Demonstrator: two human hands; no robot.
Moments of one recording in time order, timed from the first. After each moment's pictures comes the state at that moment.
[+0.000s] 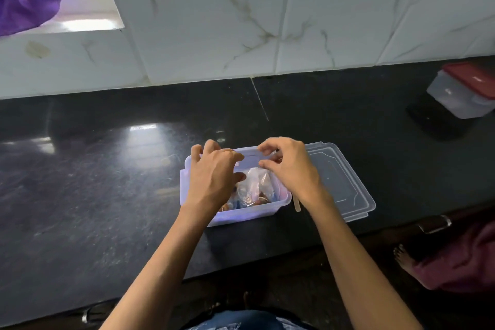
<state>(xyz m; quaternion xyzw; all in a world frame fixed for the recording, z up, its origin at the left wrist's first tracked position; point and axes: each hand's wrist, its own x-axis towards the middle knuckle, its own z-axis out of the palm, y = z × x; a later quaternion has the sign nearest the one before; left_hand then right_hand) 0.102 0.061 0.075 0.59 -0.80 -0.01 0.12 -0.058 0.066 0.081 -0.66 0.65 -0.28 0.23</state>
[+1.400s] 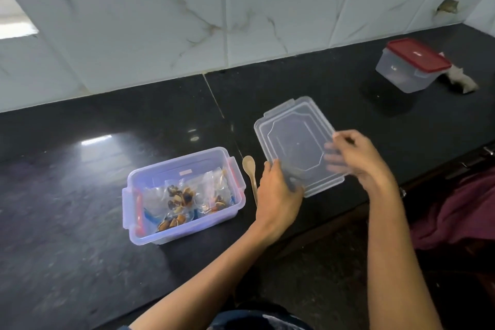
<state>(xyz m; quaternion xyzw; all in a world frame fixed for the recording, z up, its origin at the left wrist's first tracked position) -0.065 0.107 0.053 0.50 -0.68 -0.44 0.30 -0.236 0.100 0.090 -0.28 0.75 -0.46 0.39</state>
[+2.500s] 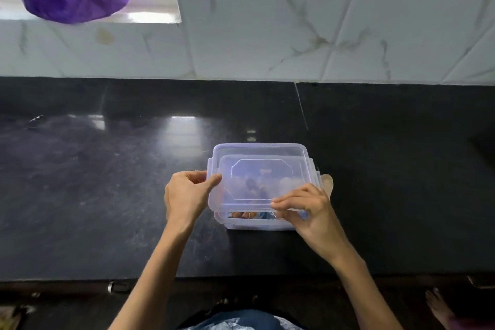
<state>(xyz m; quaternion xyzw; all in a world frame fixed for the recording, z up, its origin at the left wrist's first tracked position) 0.177 0.084 0.050 0.76 -0.38 -0.36 0.38 -0.055 0.101 0.036 -0.77 0.49 -0.32 0.24</state>
